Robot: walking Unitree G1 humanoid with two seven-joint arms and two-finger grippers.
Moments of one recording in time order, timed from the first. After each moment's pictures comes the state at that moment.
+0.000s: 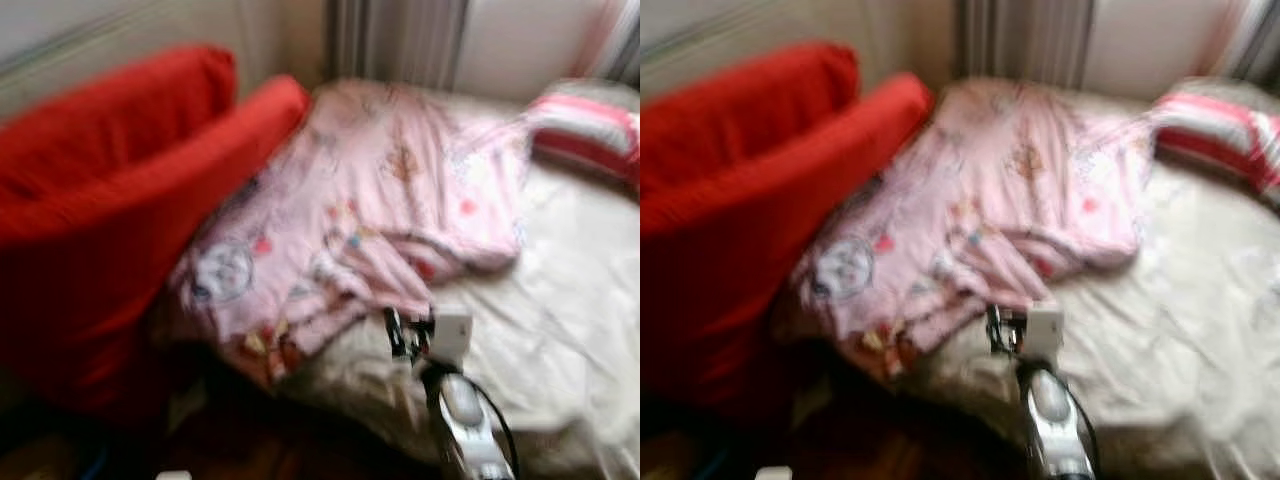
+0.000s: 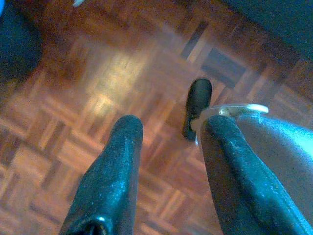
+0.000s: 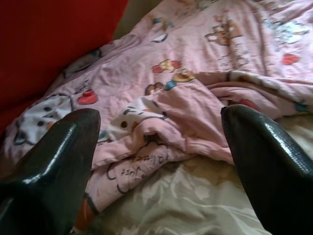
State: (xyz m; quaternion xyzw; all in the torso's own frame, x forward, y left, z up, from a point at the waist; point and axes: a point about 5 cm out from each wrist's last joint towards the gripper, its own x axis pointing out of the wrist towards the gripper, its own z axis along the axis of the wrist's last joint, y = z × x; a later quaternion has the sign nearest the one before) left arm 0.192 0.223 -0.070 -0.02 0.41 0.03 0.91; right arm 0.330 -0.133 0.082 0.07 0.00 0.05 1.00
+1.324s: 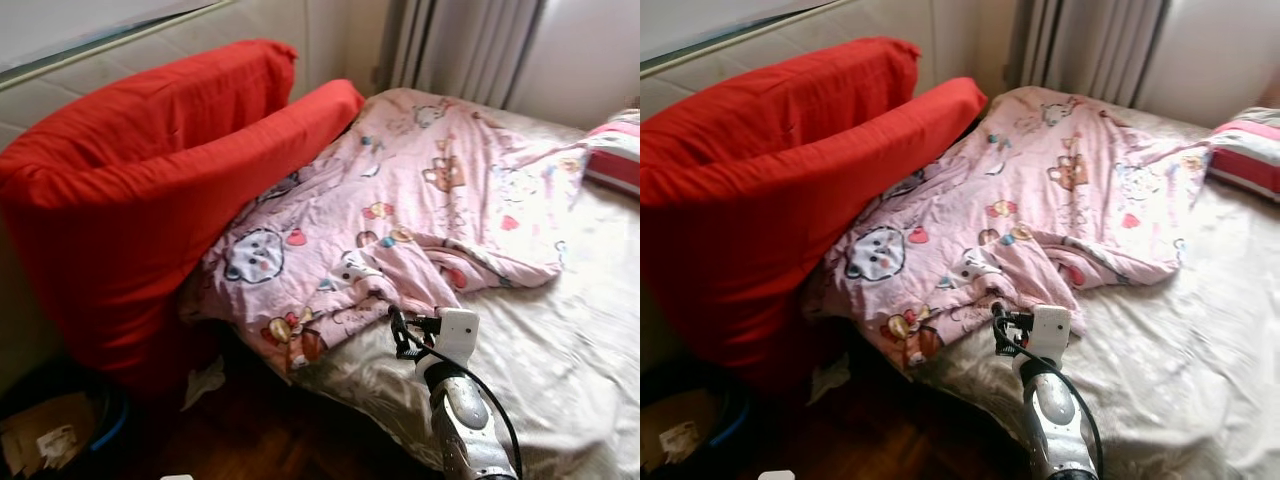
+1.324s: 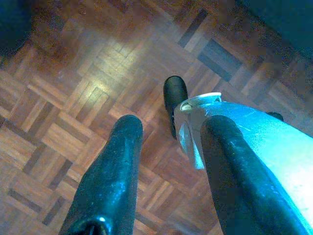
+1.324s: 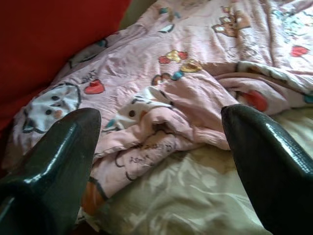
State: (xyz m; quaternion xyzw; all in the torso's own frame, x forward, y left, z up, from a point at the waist) left arm 0.191 0.222 -0.071 -0.02 0.41 0.03 0.91; right arm 0.330 -0.134 0.078 0.08 0.01 0.04 1.00
